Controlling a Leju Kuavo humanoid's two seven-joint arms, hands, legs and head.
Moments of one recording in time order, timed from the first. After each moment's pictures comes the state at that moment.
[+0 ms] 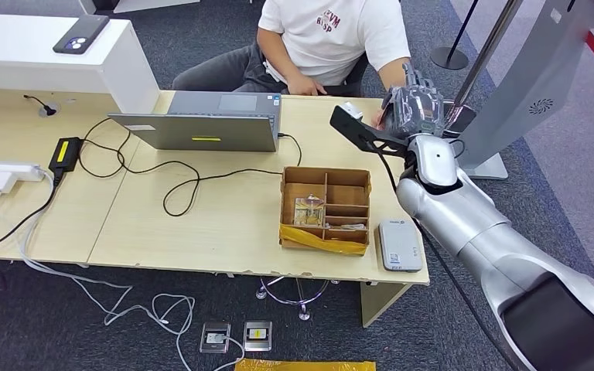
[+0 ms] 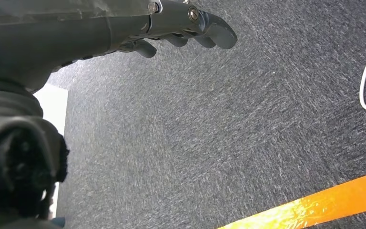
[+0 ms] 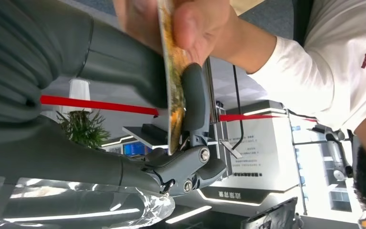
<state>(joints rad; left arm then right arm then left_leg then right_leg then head) -0.13 -0.17 0.83 -0.08 -1.57 0.60 -0.03 -1.14 -0.10 1.01 -0.65 0.60 -0.31 0.39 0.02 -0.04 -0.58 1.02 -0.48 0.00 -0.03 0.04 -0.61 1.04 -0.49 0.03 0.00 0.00</state>
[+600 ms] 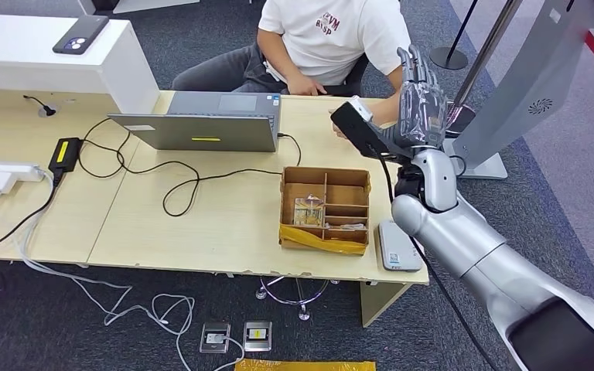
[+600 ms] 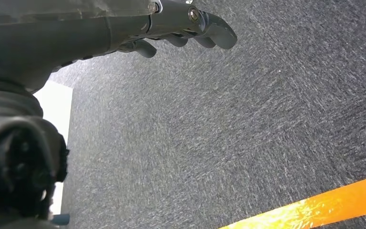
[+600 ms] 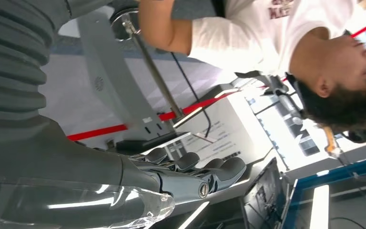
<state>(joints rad) -0.12 -0.17 0.83 -0.08 -1.56 0.60 -0.02 -1.03 -0.16 0.95 -0.92 0.51 -0.62 0.30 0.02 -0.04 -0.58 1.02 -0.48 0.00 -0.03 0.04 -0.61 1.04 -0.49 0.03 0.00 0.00</state>
